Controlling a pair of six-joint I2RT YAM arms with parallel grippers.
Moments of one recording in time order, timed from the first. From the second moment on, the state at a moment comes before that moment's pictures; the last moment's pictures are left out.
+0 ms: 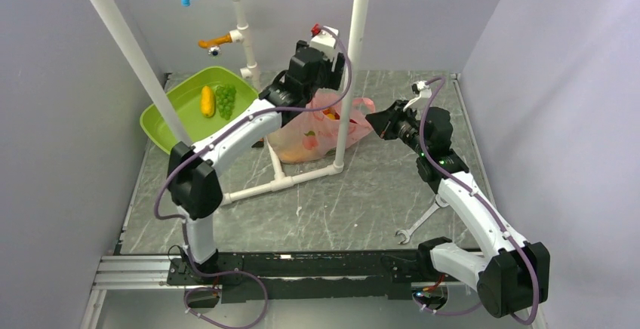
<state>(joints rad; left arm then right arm) -0.70 1.83 1.72 -0.07 -0.34 -0.04 0.26 1.06 0.79 0.13 -0.33 0.51</state>
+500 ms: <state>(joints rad) -0.63 1.87 1.67 -0.21 -0.26 -0.09 0.26 1.06 0.79 0.12 -0.32 0.50</state>
